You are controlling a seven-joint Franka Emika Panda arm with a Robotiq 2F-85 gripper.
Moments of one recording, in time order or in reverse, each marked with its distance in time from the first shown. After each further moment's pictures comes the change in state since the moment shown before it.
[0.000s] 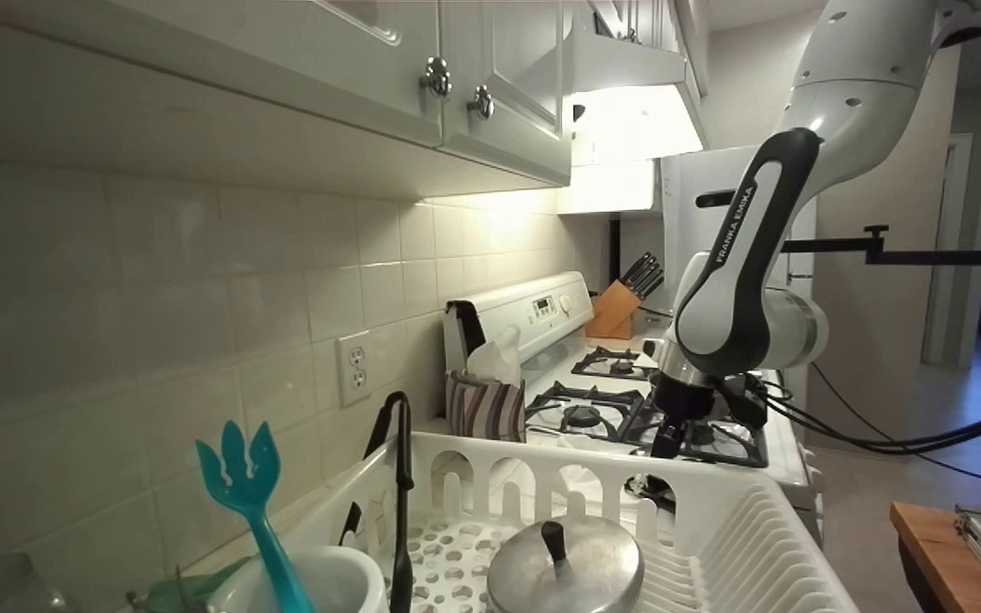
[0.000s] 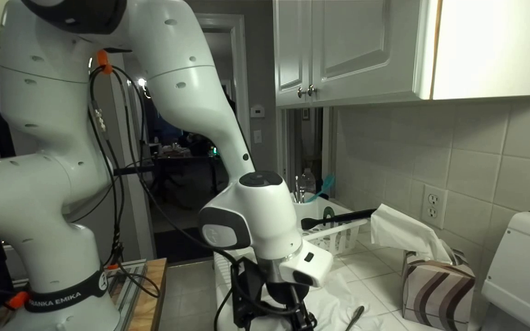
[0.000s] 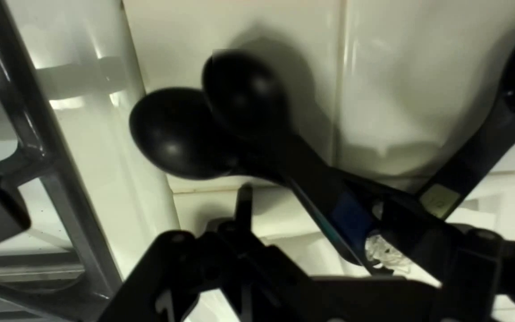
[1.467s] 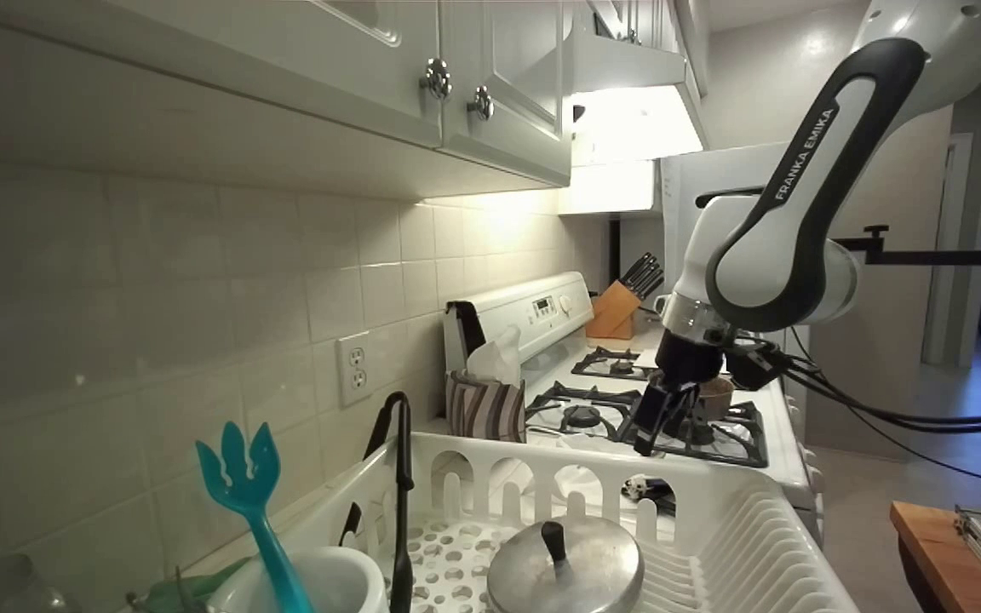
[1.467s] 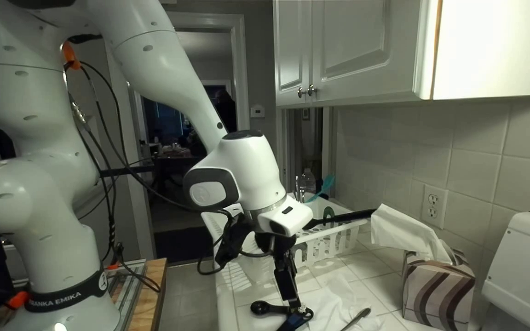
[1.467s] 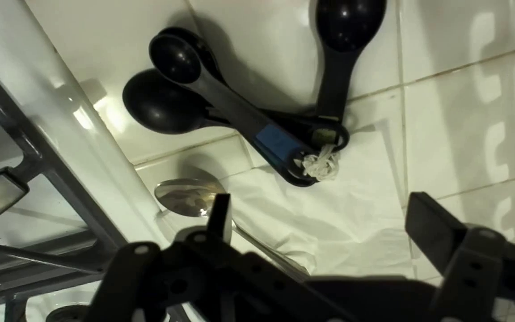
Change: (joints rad) arm 0.373 -0.265 -0.274 -0.119 -0.052 -0.080 0.402
